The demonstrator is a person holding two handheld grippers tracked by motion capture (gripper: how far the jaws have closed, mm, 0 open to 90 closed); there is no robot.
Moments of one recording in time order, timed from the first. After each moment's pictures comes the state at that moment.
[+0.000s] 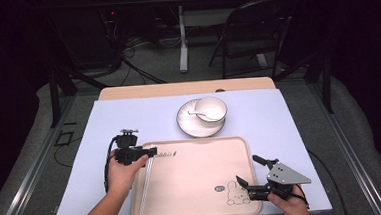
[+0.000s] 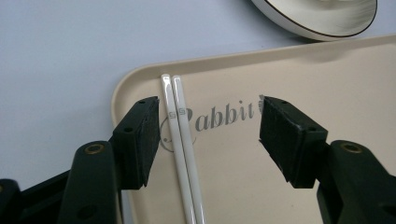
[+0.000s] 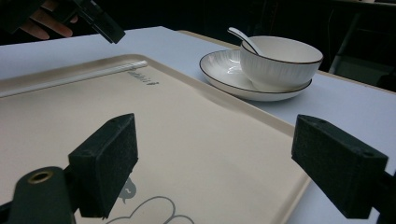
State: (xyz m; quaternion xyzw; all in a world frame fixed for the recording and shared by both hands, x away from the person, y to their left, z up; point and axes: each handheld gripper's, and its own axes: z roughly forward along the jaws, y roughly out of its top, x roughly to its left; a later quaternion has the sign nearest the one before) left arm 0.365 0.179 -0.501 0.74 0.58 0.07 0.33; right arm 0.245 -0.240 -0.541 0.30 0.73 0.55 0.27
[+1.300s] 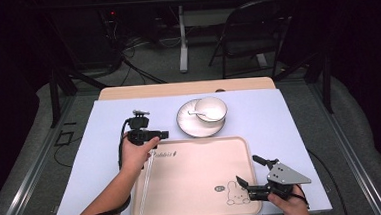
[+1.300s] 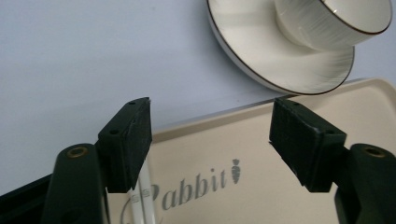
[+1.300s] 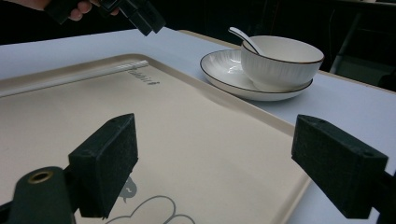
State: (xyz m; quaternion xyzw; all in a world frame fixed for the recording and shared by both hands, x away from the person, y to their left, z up) left arm 0.416 0.146 -0.489 0.74 0.58 0.05 0.34; right arm 0.245 -0.240 -0.541 0.30 0.73 0.55 0.27
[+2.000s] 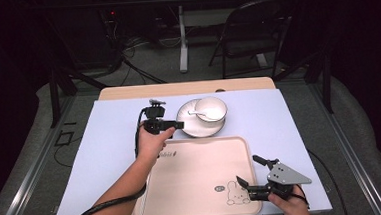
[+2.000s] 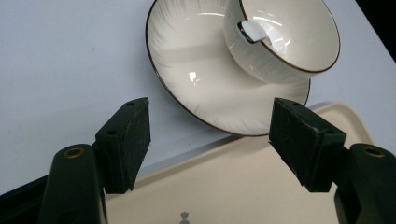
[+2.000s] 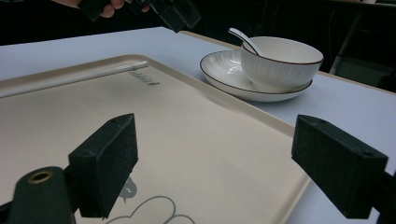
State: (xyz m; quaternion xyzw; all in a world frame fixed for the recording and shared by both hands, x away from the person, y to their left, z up) left arm 0.442 0.102 -0.478 0.74 0.56 0.04 0.36; right arm 0.244 -0.241 -0.540 0.30 0.73 0.55 0.27
